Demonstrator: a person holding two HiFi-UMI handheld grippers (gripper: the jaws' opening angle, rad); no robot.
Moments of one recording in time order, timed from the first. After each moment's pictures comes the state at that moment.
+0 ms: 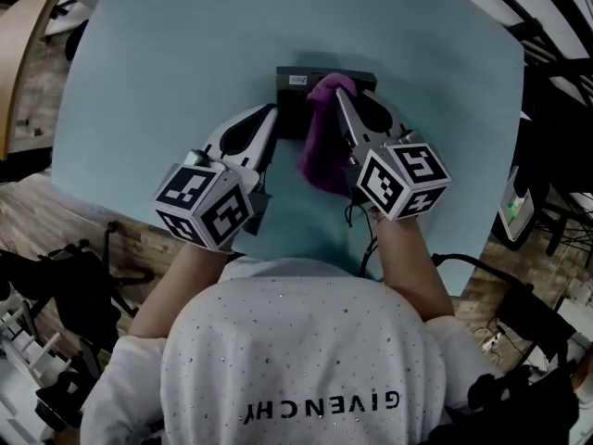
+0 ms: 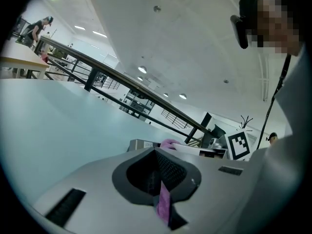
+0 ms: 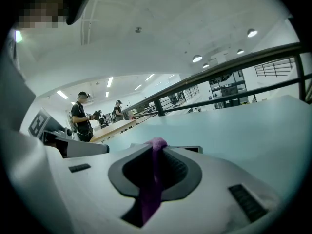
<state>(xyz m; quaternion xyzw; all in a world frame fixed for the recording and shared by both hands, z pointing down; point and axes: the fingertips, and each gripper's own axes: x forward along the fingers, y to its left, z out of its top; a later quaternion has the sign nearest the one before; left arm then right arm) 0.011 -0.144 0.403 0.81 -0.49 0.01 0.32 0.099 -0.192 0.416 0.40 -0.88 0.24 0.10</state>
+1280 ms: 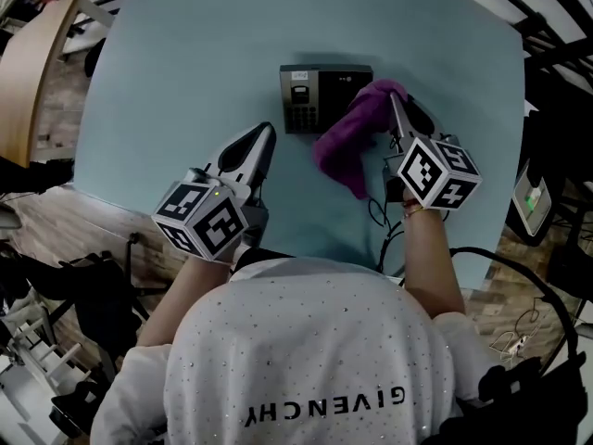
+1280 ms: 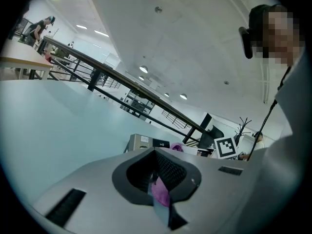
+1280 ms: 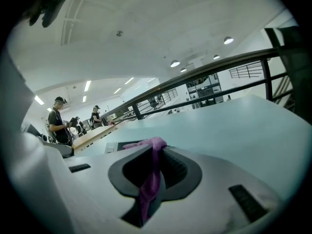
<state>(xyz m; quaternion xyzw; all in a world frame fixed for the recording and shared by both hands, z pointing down) 0.002 -0.104 0.384 0.81 -0.49 0.00 0.33 0.196 -0.189 0.418 0.51 -0.81 0.27 0.09</state>
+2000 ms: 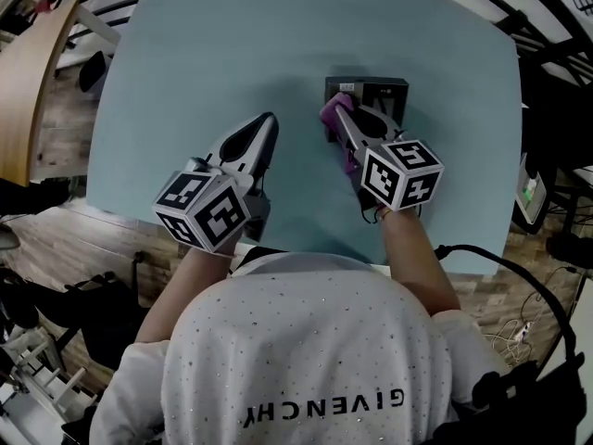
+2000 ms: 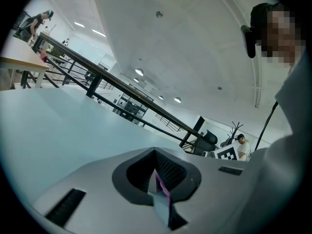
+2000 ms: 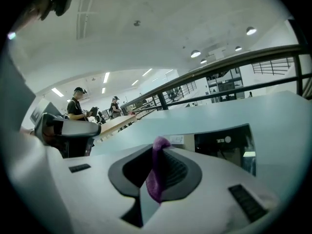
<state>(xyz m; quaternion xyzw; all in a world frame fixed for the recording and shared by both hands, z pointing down) -0.085 -0.123 0.356 0.83 -0.45 -0.02 0.32 0.023 -0.161 0.414 0.41 -0.87 0.25 0.13</state>
